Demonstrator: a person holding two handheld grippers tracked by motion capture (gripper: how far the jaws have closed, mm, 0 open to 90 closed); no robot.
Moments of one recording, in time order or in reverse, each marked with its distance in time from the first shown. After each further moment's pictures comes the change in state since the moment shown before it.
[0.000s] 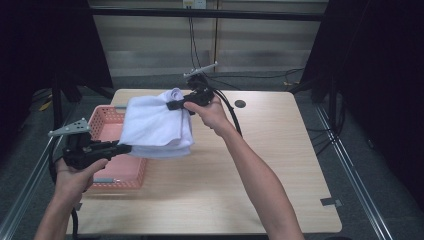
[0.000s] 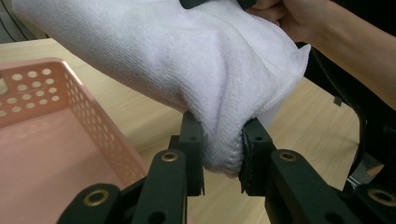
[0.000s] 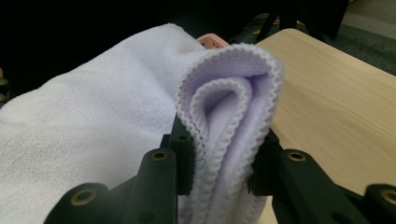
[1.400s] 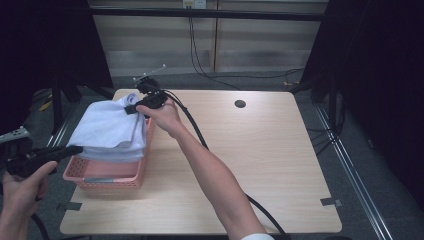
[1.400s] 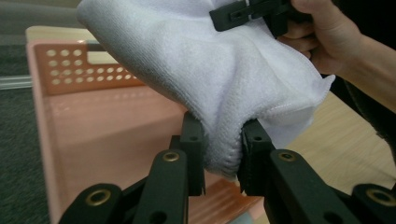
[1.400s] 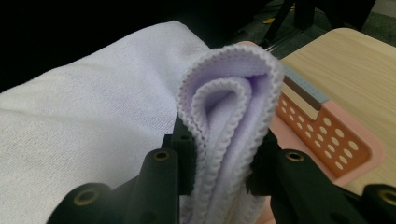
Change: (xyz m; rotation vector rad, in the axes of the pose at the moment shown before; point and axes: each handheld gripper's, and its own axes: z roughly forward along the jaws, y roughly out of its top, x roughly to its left) left arm 0.070 -0.039 -0.084 -0.075 0.160 -0.161; right arm 0.046 0.036 0.116 0.061 -0.003 0.017
